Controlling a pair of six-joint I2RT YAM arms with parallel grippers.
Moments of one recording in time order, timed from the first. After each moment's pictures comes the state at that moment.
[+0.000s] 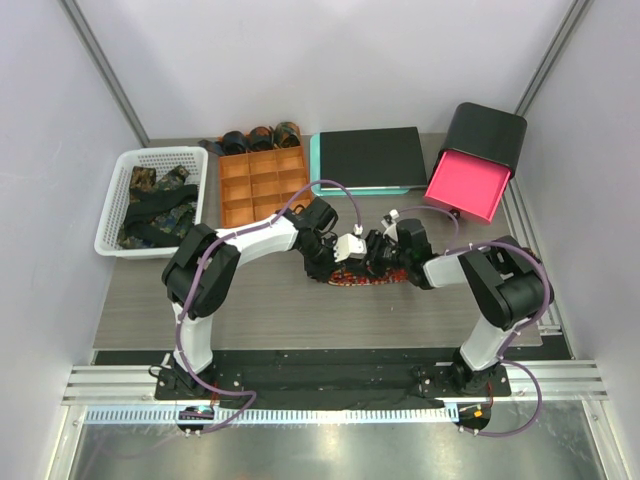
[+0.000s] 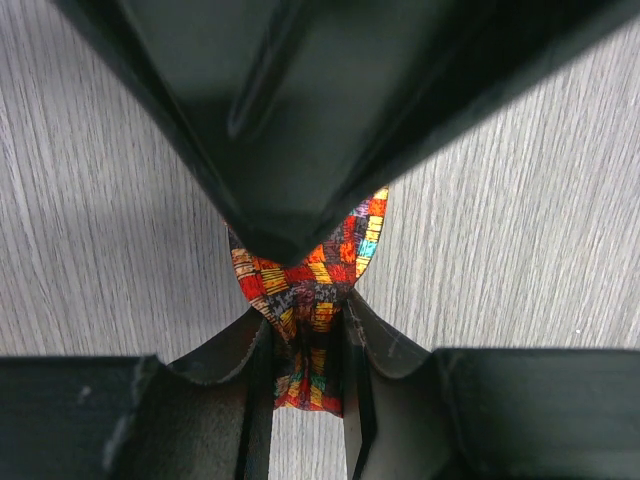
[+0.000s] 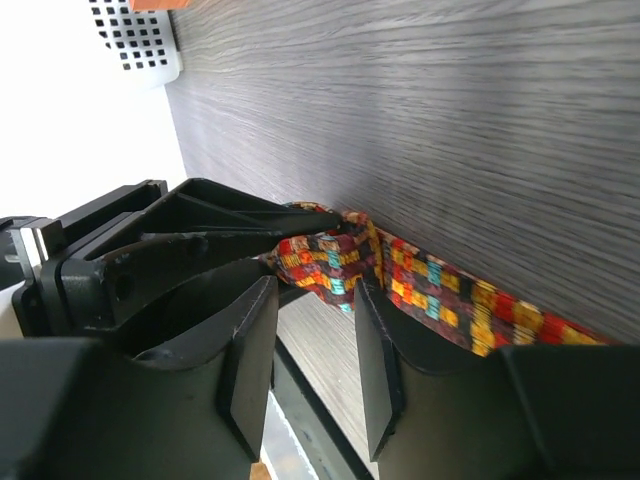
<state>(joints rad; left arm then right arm) -0.71 1.95 1.32 -0.60 0.44 0.70 0.40 1.70 0.57 0.55 -0.63 1.02</state>
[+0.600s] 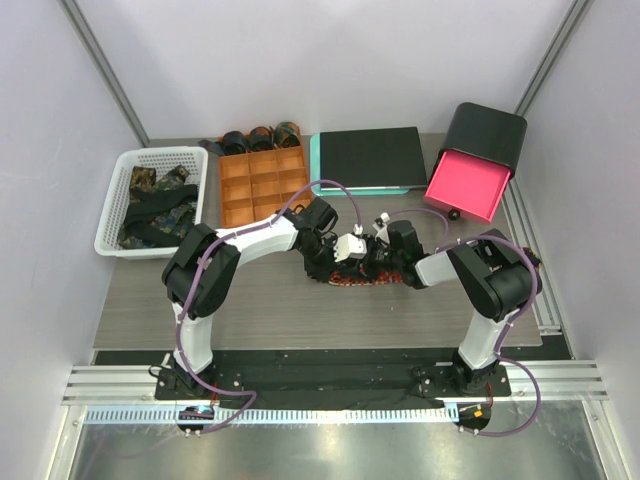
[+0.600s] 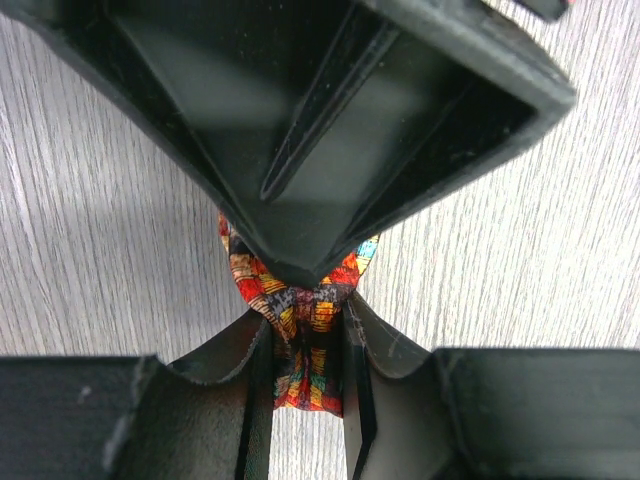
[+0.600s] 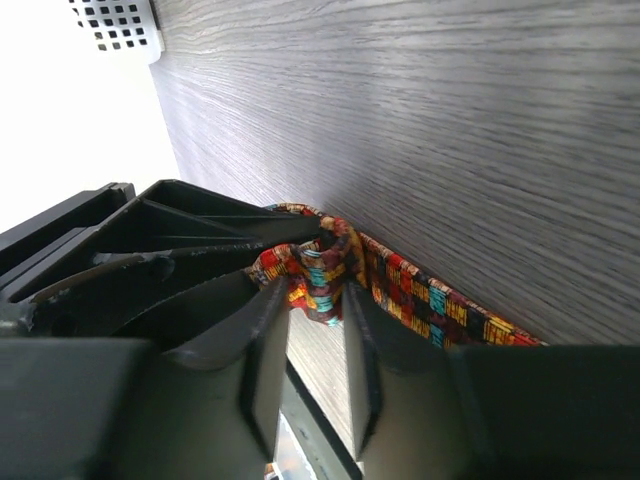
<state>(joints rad) -0.71 1.95 1.32 -0.60 0.44 0.70 0.45 1.78 0.61 0.57 -0.63 1.04</state>
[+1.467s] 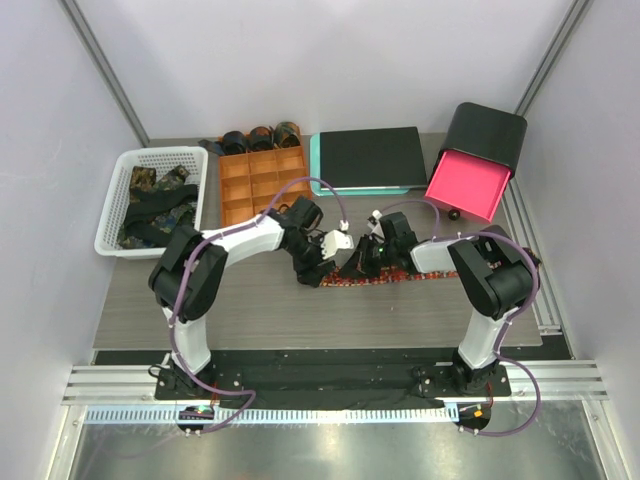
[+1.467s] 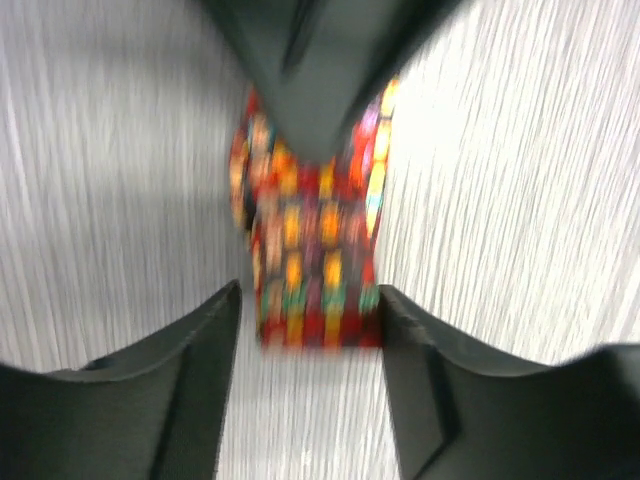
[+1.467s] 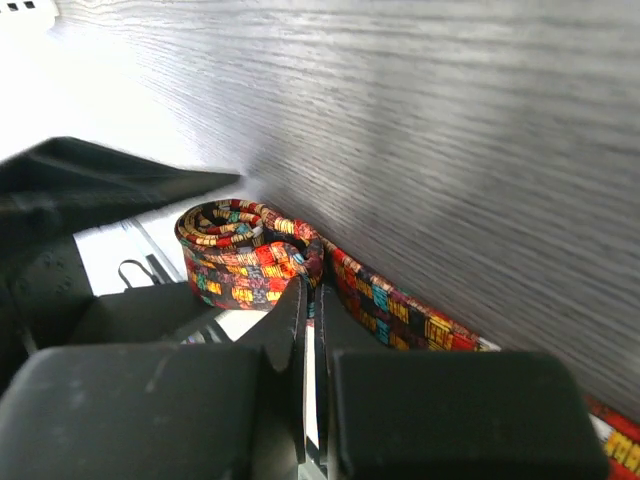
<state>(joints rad) -0.66 1.90 1.26 -0.58 0.47 0.69 0.45 1.80 0.74 0.22 -0.61 0.84</state>
